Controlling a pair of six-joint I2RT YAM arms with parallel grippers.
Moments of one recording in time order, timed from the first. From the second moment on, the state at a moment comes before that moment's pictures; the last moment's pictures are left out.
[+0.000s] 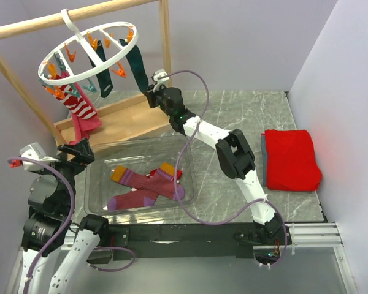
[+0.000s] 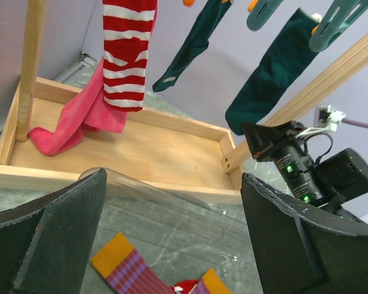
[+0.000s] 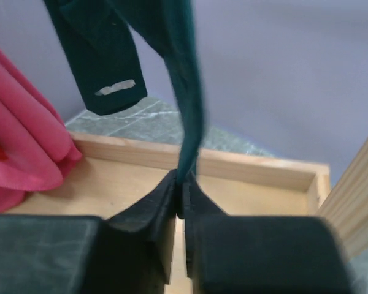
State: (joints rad) left arm -0.26 0.31 0.89 -0.54 -0.51 -0.54; right arm 0.70 2.38 1.98 0.45 0.02 0.09
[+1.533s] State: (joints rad) left arm -0.26 0.79 1.27 -0.40 0.32 -0.73; right arm 1.15 1.35 1.20 0.02 0.35 0.29
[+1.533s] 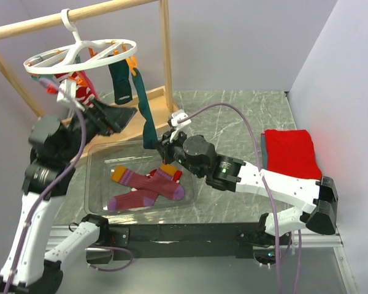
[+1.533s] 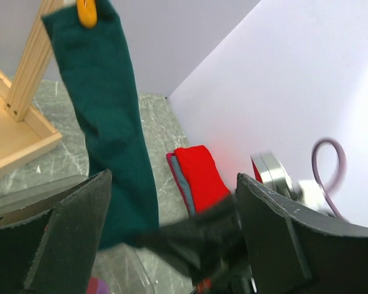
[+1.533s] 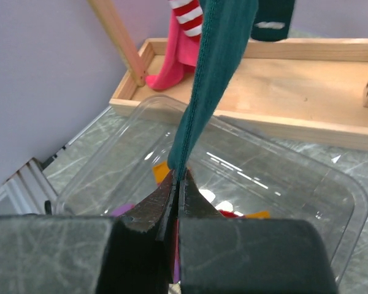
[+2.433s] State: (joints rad) left arm -0.52 1.28 1.82 -0.72 -0.20 -0.55; right arm 1.25 1.34 1.19 0.00 0.52 0.26
